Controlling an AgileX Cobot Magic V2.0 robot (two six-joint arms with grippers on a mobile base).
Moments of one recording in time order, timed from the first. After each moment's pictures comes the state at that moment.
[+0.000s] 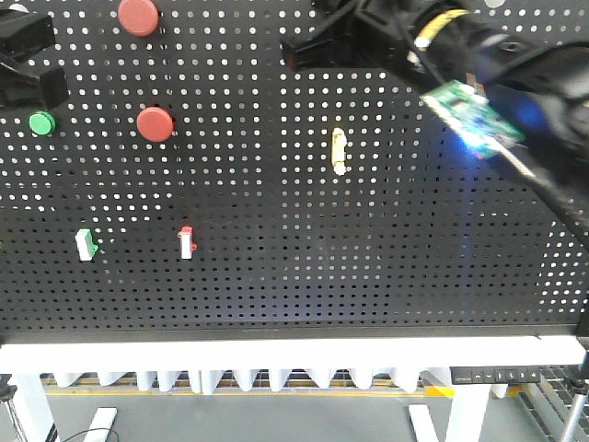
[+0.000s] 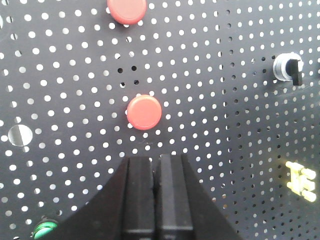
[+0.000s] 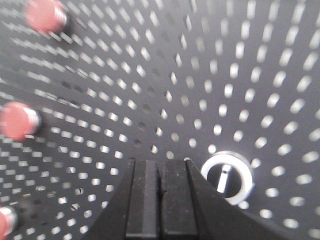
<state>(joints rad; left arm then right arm) -0.37 1.15 -1.36 0.43 0.13 -0.29 0.50 1.71 -1.90 -0.31 0.02 0.05</state>
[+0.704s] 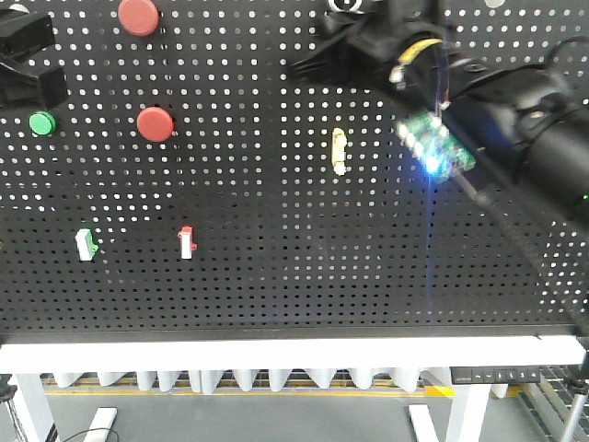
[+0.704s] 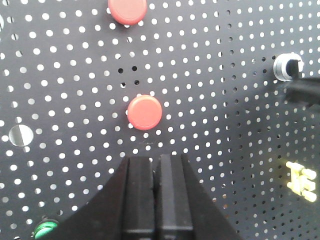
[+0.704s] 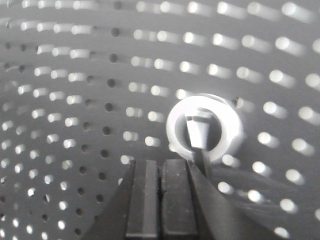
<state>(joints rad) -0.37 1.15 -1.36 0.43 0.13 -0.29 0.43 1.80 -1.96 -0.22 0.04 0.10</state>
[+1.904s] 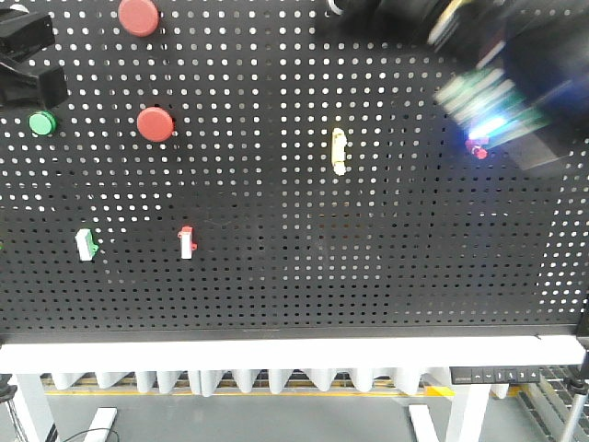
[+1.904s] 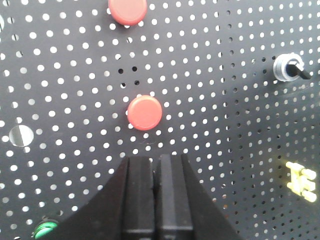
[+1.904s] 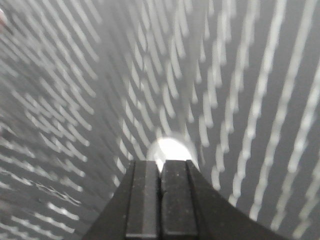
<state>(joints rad) -0.37 1.15 -1.36 0.43 0.12 -0.29 0.48 1.64 -2.03 -0.24 0.31 0.01</state>
